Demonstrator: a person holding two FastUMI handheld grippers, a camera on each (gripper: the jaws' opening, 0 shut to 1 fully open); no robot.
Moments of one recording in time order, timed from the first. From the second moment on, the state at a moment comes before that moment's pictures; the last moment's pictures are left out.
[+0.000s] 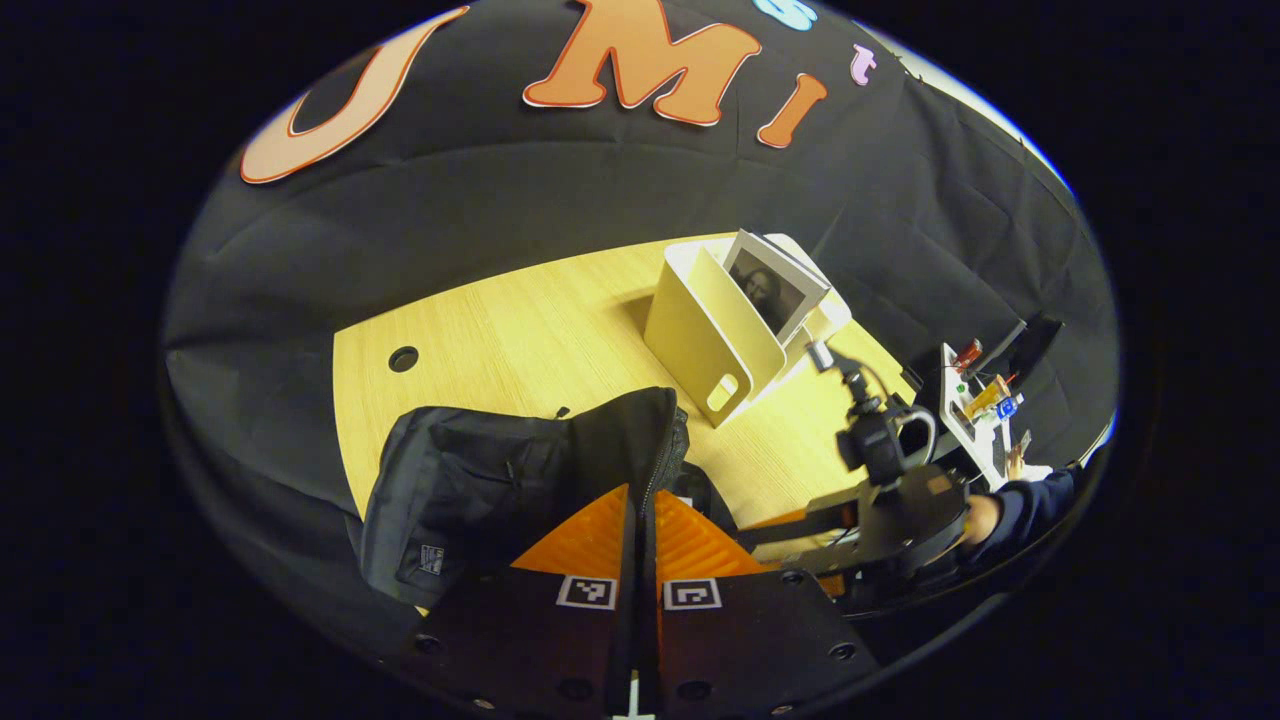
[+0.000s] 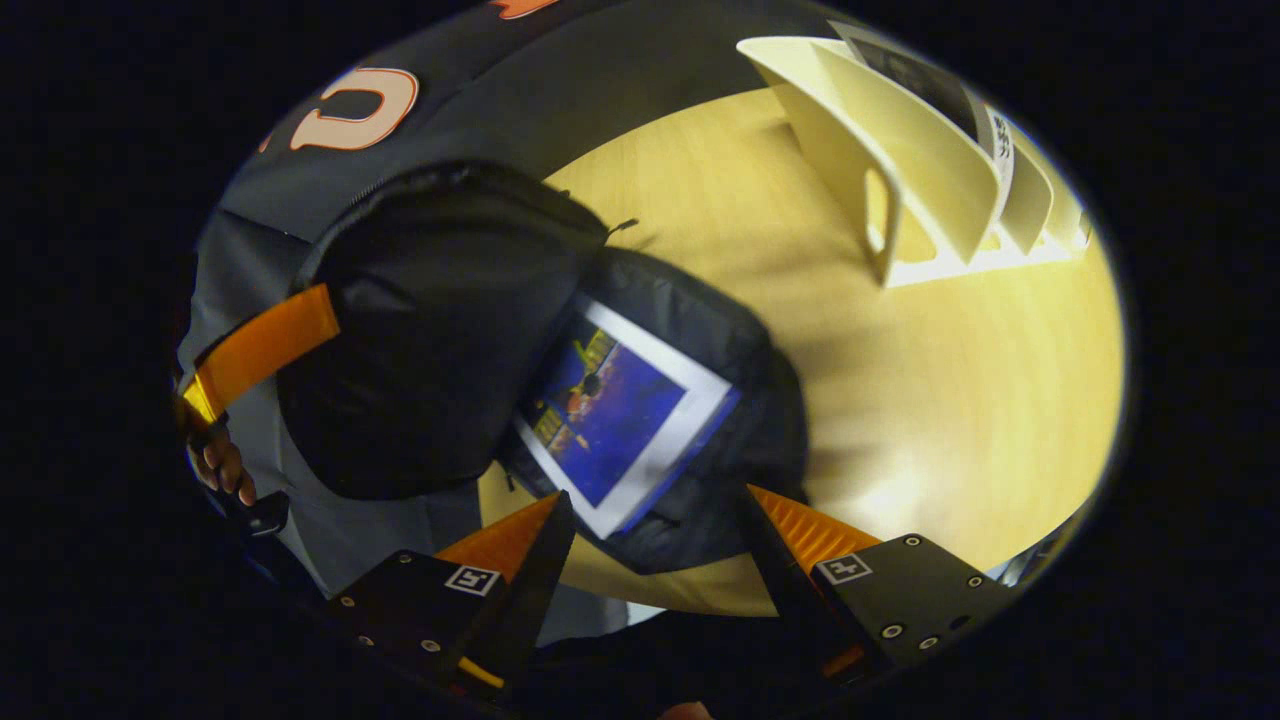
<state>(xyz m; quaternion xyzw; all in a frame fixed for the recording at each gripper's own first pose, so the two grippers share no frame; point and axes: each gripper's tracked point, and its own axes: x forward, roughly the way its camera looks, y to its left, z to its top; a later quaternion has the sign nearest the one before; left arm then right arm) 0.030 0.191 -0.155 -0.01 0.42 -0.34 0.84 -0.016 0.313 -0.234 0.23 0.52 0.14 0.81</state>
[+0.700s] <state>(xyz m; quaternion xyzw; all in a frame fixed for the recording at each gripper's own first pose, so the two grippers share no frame) 0.025 0.187 -0.163 -0.02 0.43 -0.29 0.85 0.011 0.159 -0.165 0.11 0.52 0.12 0.84</state>
